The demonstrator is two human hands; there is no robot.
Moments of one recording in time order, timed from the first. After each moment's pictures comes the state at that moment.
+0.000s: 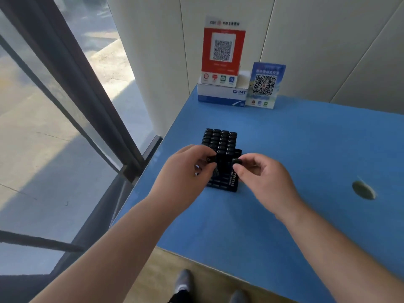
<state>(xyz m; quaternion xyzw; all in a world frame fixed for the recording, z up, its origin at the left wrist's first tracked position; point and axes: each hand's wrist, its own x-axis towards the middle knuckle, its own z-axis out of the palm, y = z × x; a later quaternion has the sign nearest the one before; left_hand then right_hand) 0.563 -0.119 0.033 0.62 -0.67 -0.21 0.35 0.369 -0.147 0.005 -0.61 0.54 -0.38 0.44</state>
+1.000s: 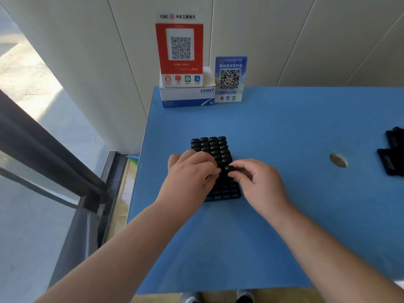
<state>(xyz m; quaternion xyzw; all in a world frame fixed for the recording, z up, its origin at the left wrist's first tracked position) 0.593 -0.196 -0.021 0.43 -0.85 -0.07 0.31 0.408 -0.156 -0.026 -0.62 0.65 -0.39 0.22</state>
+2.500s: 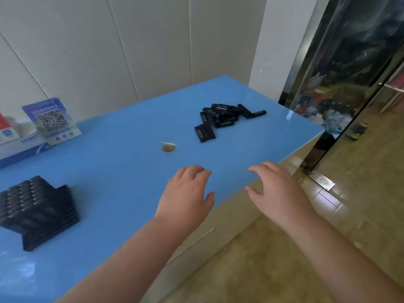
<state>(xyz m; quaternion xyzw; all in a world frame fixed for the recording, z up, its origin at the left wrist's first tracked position) 0.297 -0.009 0.017 0.25 -0.96 -0.10 0.12 0.140 0.143 0.033 -0.43 0.89 -0.17 0.01</state>
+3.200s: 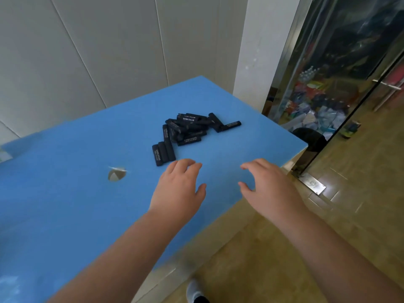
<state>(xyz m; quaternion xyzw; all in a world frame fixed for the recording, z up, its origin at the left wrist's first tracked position) 0.122 -0.030 0.001 0.28 -0.95 -0.11 0.11 -0.028 0.126 0.019 -0.43 0.89 -0.16 0.03</state>
